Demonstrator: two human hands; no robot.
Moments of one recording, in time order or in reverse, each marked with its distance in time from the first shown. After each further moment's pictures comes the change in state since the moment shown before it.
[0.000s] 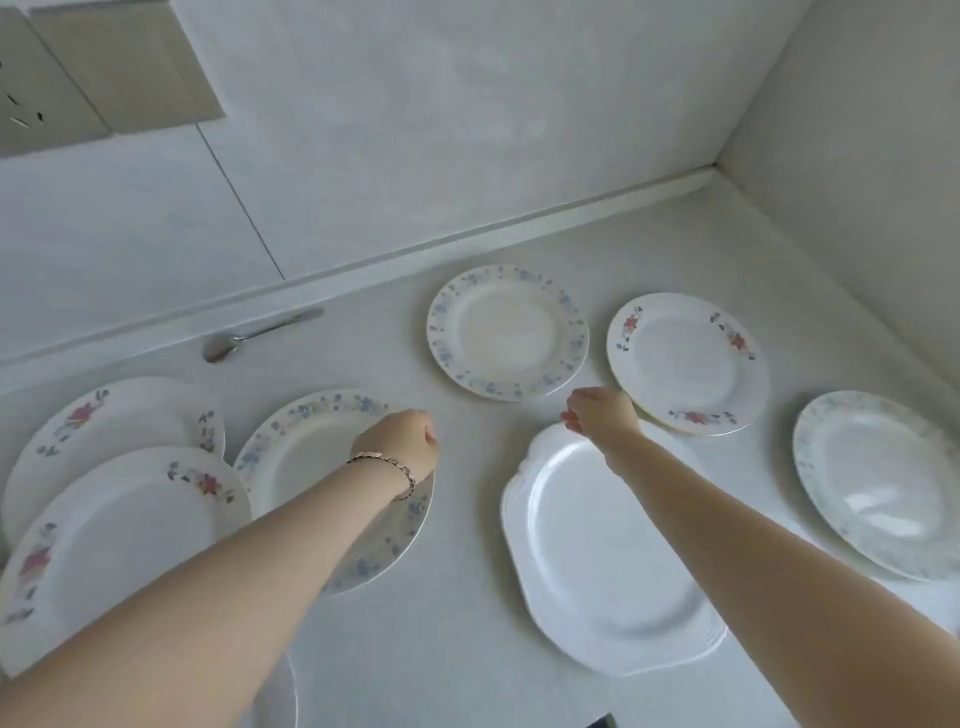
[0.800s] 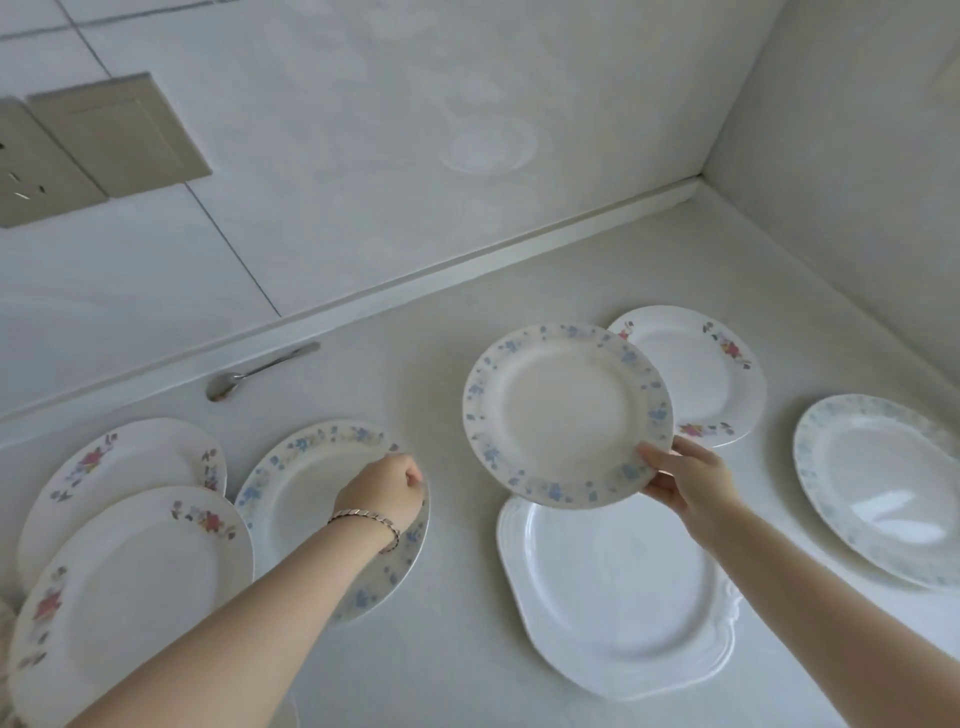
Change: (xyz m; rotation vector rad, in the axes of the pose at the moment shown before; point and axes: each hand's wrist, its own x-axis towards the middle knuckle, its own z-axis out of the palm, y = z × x) left_hand -0.016 -0.010 0.009 -0.048 0.027 -0.083; right_hand -0.040 0.039 -0.085 0.524 -0.013 0.056
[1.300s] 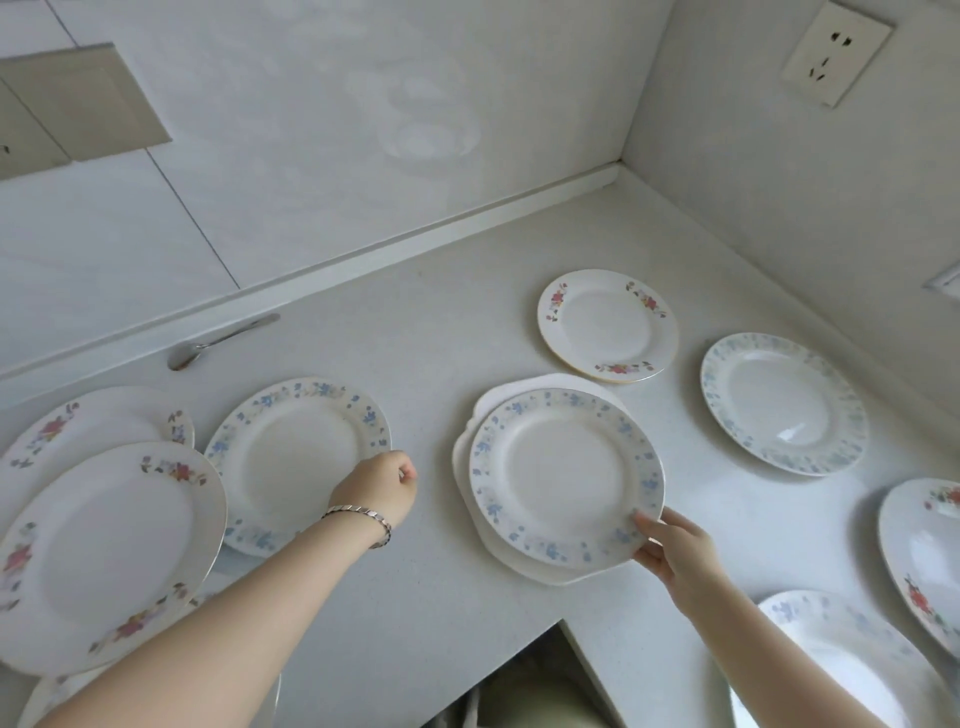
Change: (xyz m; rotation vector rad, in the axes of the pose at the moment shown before) left_hand -0.067 -0.002 0.042 -0.062 -0.023 0.078; right_hand -0.075 0.115 -0.091 0.097 0.138 0.114
